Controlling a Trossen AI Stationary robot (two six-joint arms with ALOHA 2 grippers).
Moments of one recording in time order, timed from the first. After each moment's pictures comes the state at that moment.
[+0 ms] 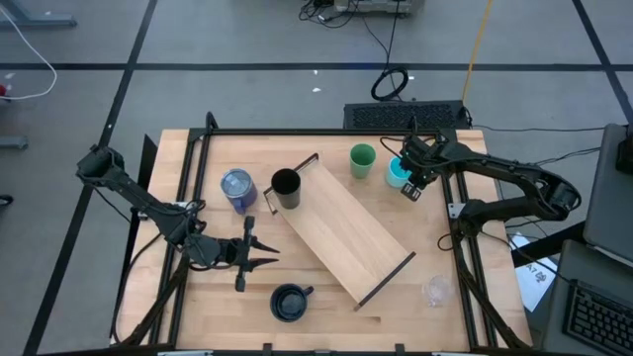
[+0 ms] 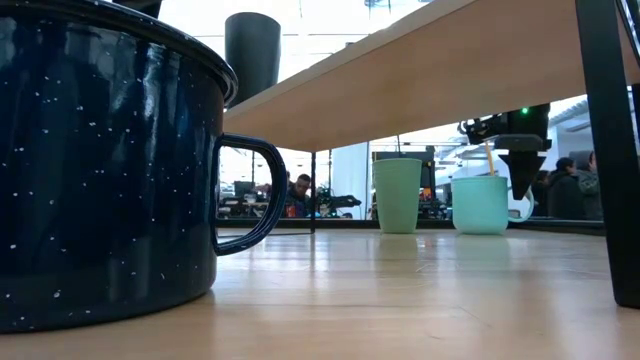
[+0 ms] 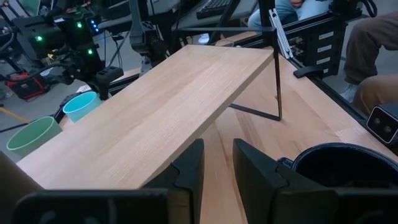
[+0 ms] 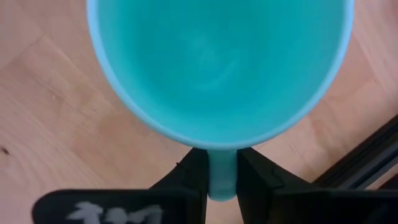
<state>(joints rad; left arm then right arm) -0.61 1.12 0.62 0.18 -0.52 0.09 -0.67 1.21 0.71 -0.88 0.12 -0.02</state>
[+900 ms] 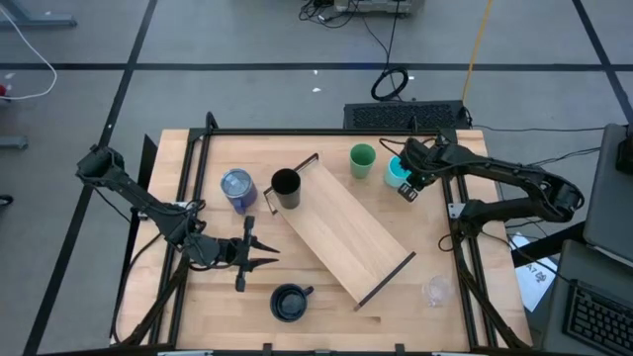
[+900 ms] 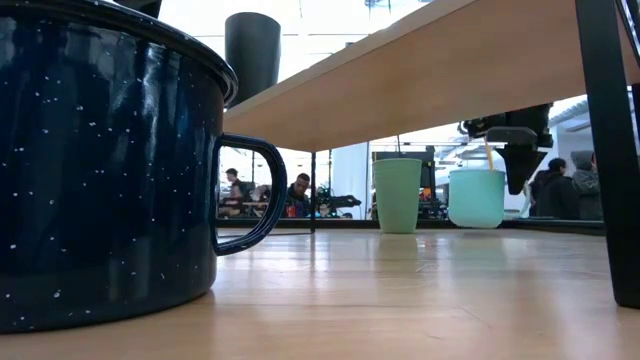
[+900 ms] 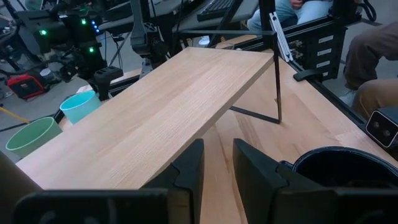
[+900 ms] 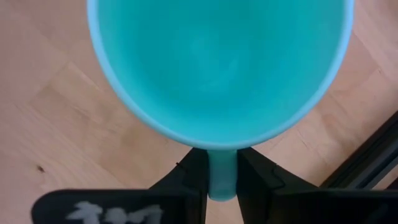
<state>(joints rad) -0.61 1.12 0.62 0.18 -0.52 0.09 -0.61 1.16 0.71 -0.89 0.13 0.14</state>
